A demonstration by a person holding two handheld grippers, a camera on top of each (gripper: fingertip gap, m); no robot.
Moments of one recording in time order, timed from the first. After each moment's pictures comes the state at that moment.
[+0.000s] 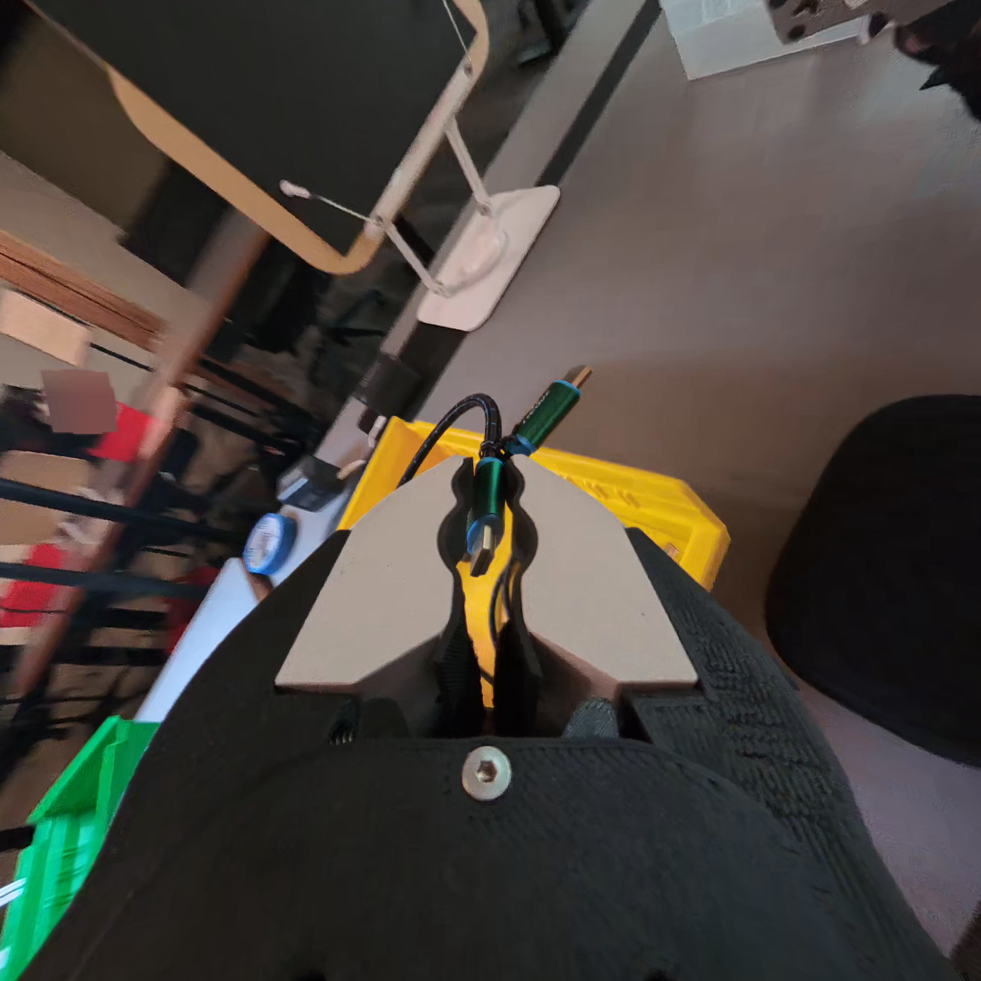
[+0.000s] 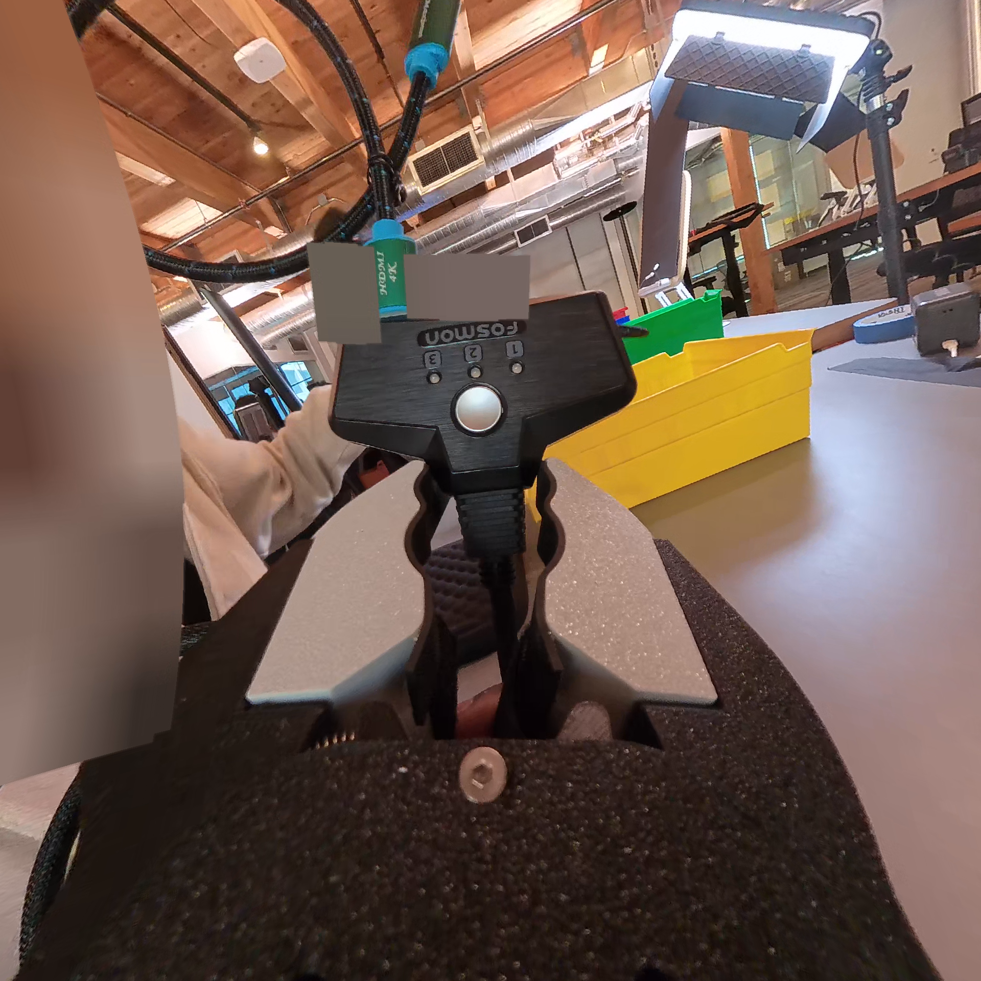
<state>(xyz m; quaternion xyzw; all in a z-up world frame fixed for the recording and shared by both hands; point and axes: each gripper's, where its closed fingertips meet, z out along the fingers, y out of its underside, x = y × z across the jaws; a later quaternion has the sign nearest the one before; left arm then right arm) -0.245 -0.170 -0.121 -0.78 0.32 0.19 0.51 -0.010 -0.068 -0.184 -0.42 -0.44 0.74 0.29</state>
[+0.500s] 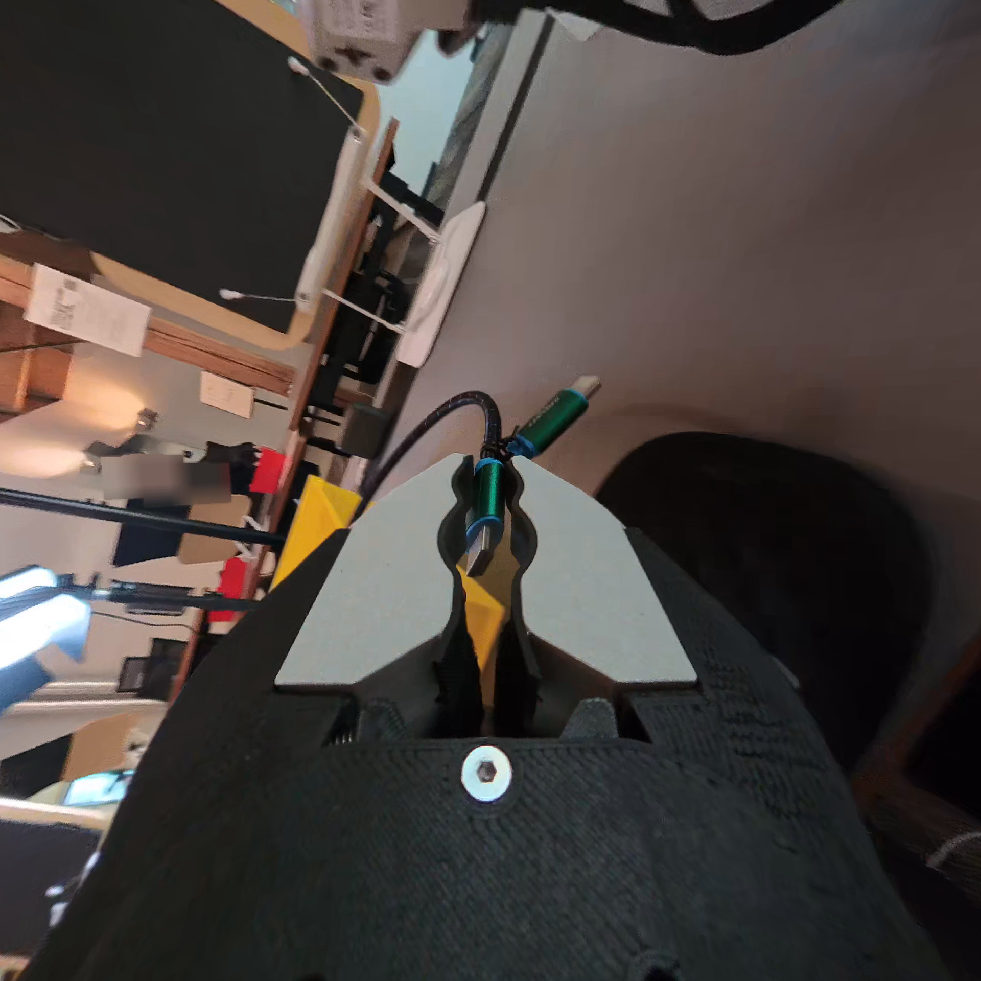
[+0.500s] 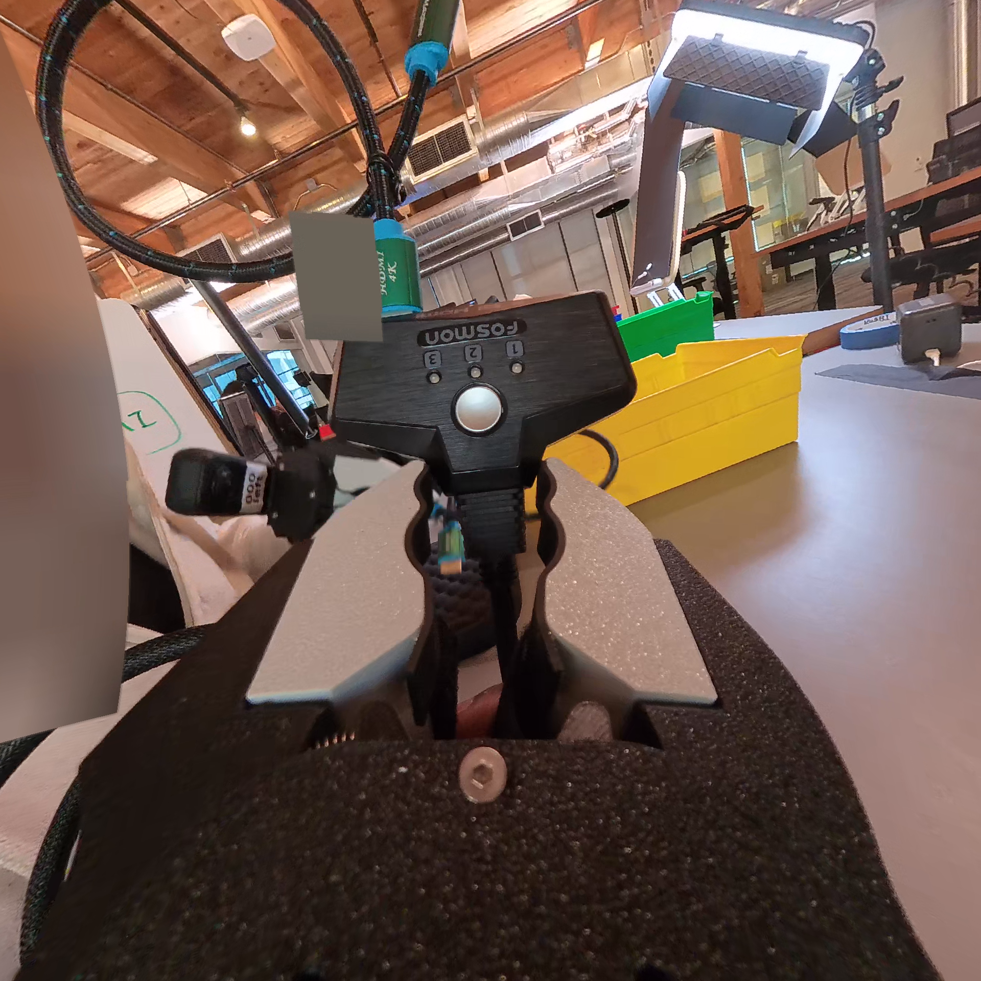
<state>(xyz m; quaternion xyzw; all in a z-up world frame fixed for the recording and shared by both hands) -0.097 -0.188 -0.246 -0.72 0.35 0.32 0.50 -0.009 -0.069 -0.183 -0.42 -0.45 0.73 0.30</state>
